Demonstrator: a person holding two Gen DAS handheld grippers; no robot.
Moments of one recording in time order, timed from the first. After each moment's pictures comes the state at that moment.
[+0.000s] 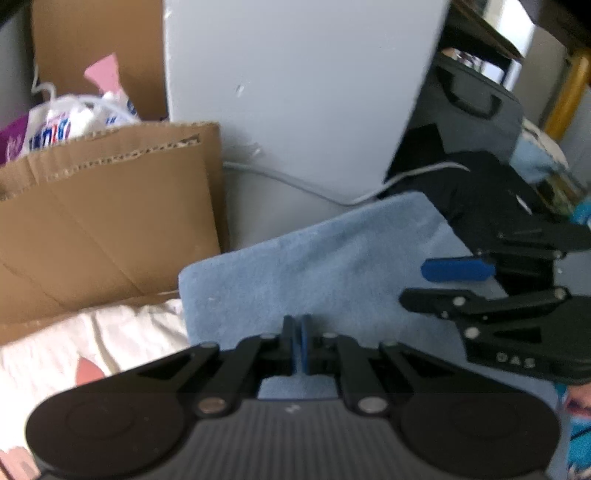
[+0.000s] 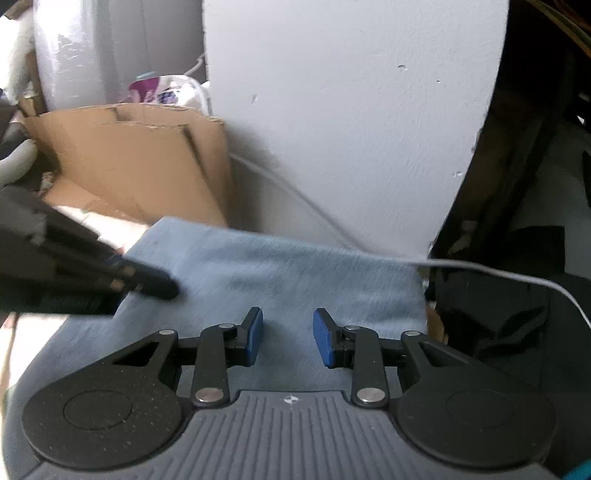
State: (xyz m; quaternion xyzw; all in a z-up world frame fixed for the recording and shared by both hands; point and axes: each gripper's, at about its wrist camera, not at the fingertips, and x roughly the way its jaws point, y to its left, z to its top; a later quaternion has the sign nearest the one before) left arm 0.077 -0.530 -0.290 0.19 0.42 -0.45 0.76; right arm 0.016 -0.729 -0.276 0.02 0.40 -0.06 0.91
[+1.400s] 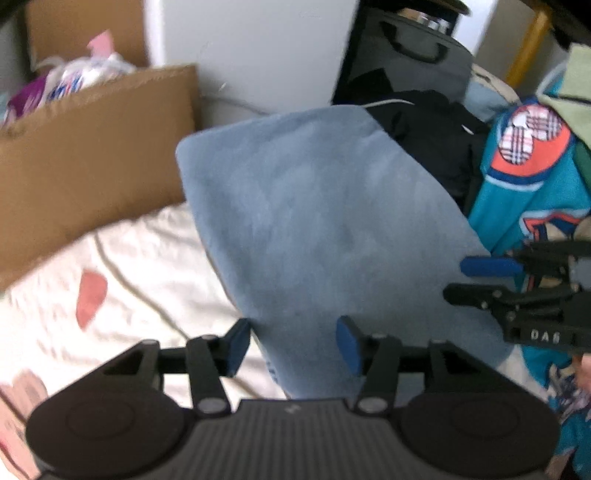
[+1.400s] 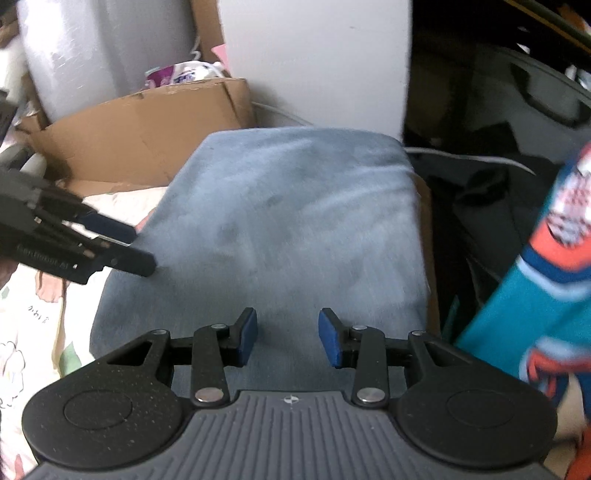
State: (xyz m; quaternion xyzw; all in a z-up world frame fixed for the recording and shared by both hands) left arm 0.011 -0.450 -0.283 0.20 0.46 -0.47 0.72; right arm -0.123 -0.675 -0.278 0.11 0.42 -0.12 0.89
